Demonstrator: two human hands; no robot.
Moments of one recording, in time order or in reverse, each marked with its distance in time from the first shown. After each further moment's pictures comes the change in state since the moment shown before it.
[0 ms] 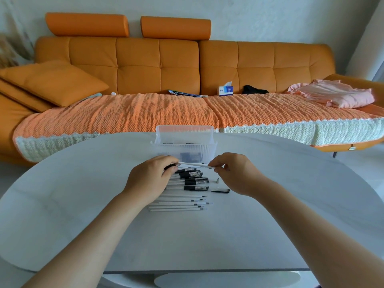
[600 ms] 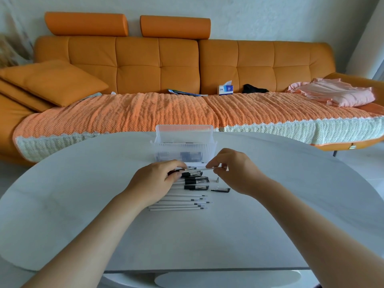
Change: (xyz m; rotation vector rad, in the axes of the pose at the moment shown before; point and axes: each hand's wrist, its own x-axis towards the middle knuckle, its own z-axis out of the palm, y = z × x) left_hand -0.002 0.003 0.000 -0.020 -0.166 0.002; right_hand -0.003 -0.006 -0.004 -0.063 0.010 -0.143
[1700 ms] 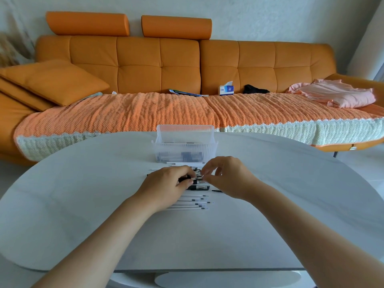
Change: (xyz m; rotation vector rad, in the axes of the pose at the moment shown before) left_hand -0.005 0.016 0.013 -0.025 -0.045 0.054; right_hand -0.005 -0.011 0.013 0.145 -0.058 0.034
